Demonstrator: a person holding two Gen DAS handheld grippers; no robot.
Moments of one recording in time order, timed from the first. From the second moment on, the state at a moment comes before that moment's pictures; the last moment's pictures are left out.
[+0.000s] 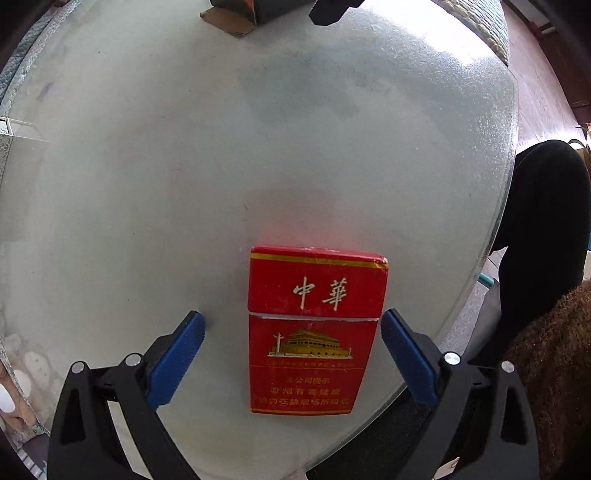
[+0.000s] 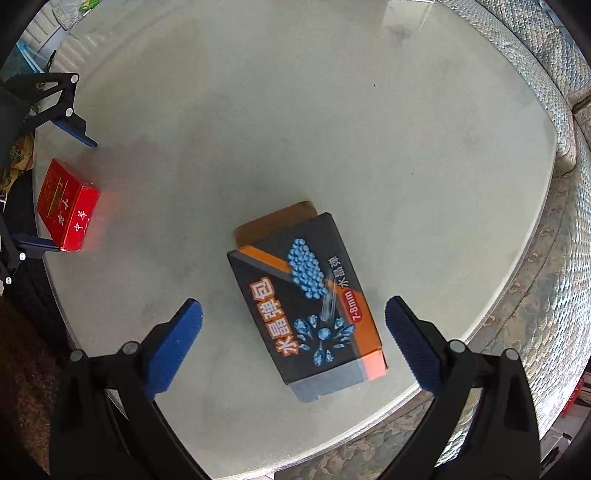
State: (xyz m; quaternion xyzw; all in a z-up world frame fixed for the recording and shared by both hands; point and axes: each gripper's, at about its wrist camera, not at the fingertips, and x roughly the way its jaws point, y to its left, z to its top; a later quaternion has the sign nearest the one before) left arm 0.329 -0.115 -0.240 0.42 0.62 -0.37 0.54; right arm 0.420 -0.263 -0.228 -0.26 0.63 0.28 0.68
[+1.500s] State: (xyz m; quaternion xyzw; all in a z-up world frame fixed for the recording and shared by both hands) left arm 0.281 -0.027 -0.120 0.09 0.57 -0.19 0.79; right arm 0.227 -0.202 -0.087 -0.10 0.44 0.08 0.89
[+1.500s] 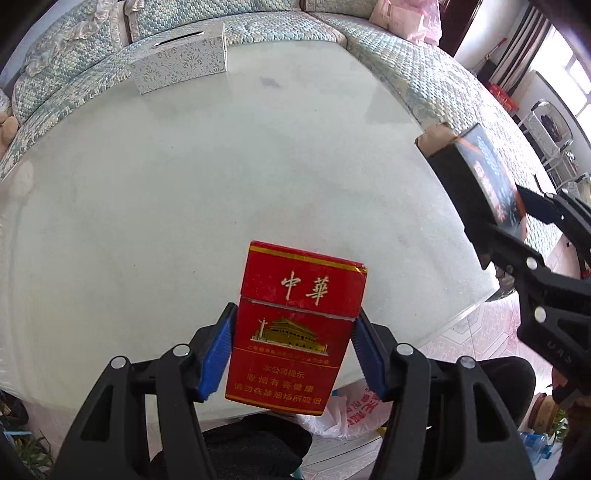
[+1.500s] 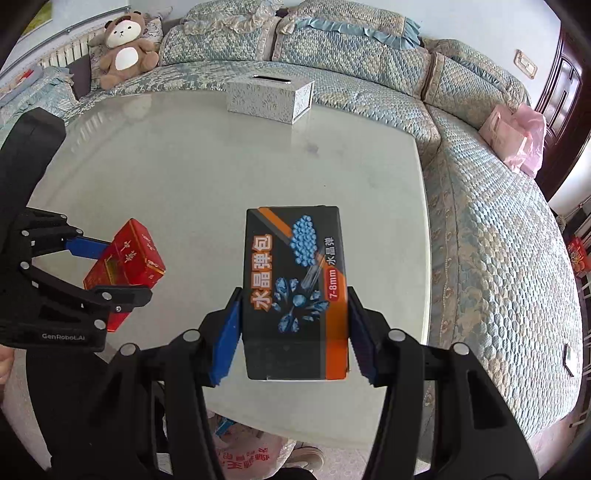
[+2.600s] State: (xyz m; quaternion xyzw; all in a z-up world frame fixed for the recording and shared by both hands) left arm 0.099 -0.001 -0.109 0.06 0.50 -0.14 0.85; right arm 0.037 -0.169 -0.099 -0.09 0.38 0.04 0.92
